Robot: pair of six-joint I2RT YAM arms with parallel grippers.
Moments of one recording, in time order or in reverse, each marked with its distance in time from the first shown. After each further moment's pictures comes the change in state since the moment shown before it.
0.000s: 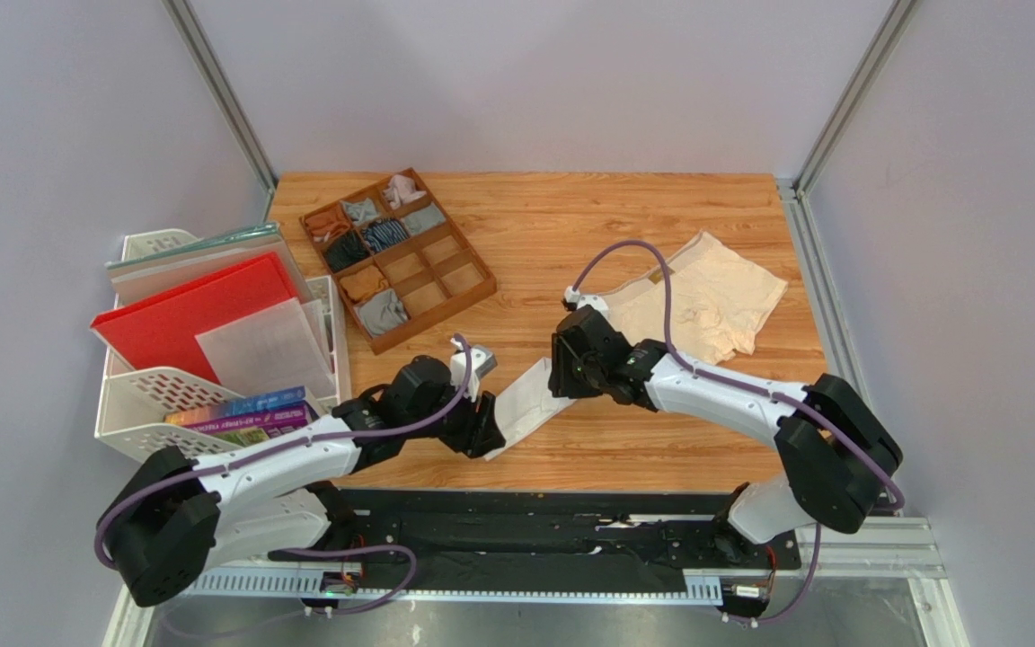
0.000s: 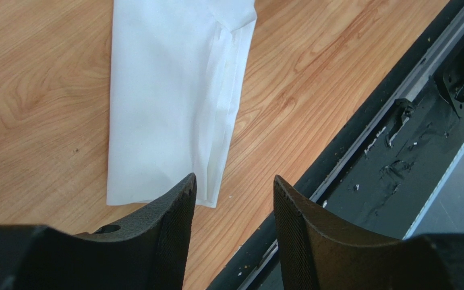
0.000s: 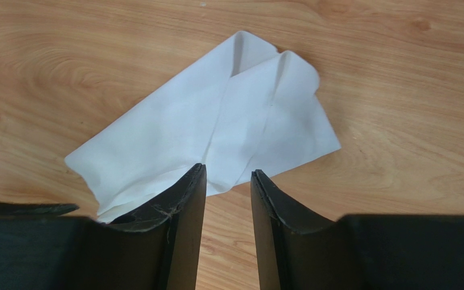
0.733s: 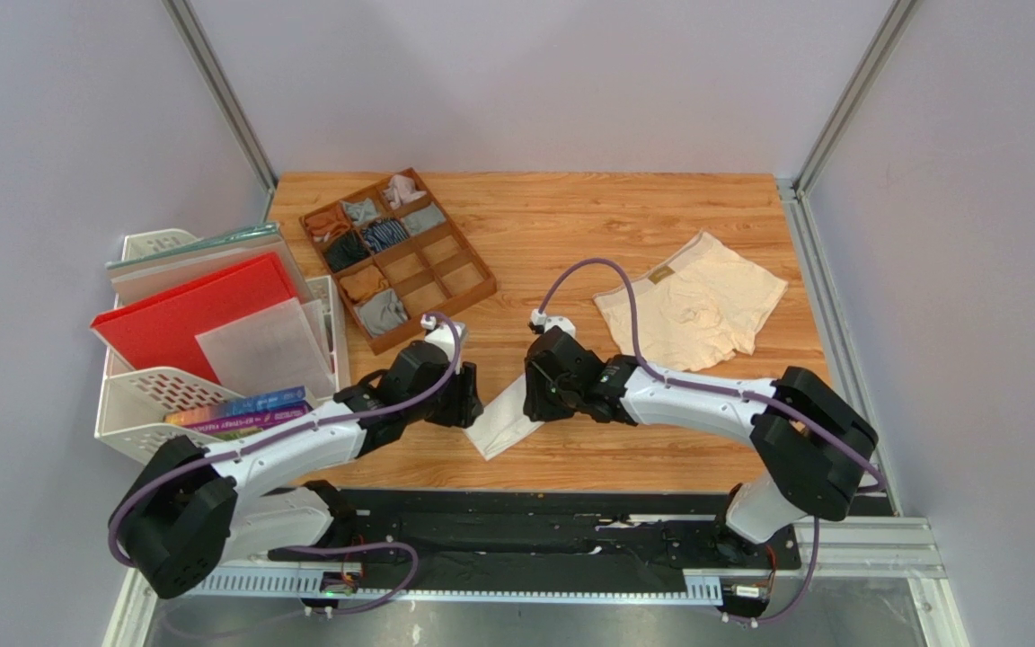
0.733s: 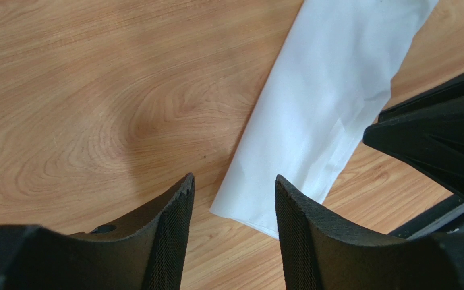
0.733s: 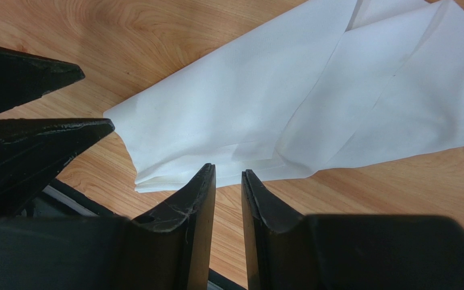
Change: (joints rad) left arm 0.087 0.064 0.050 -0.057 -0.278 -0.106; right arm 0.145 0.065 0.019 0.051 -0.054 0.049
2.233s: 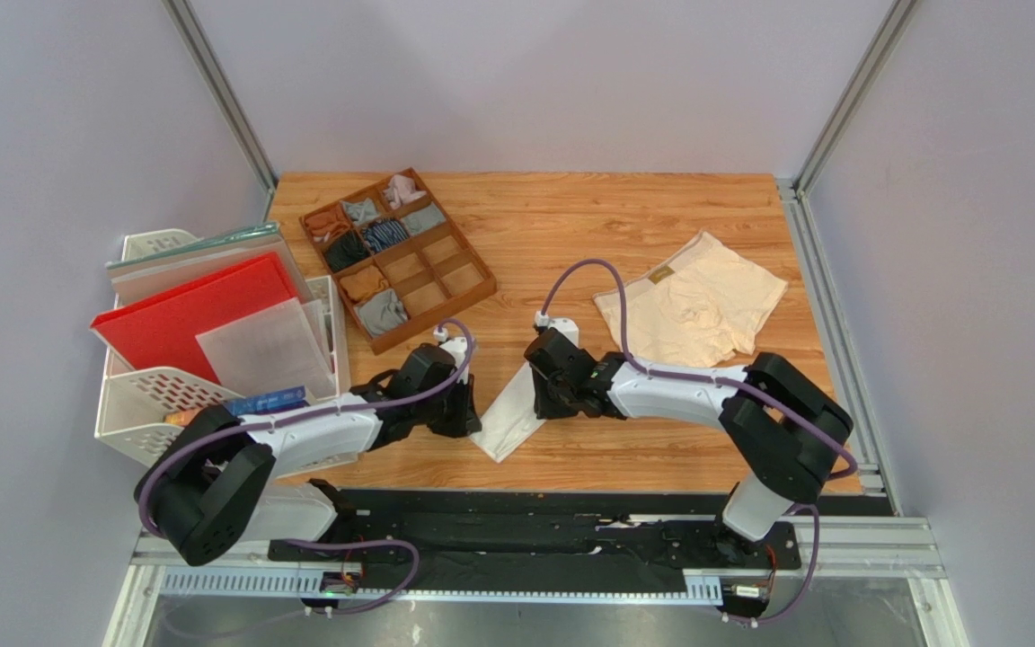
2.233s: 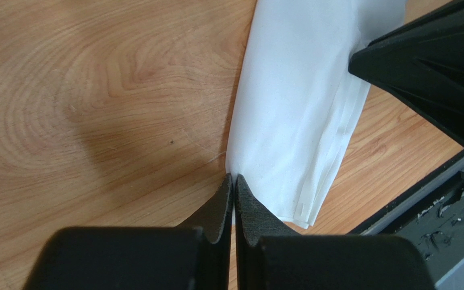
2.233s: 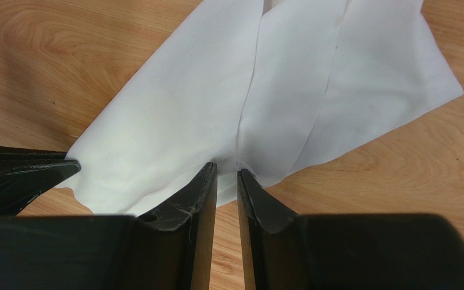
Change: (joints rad) left arm 0.029 0.151 -0.019 0.064 0.170 -0.040; right arm -0.029 0.102 0.010 -0.001 0.071 -0.001
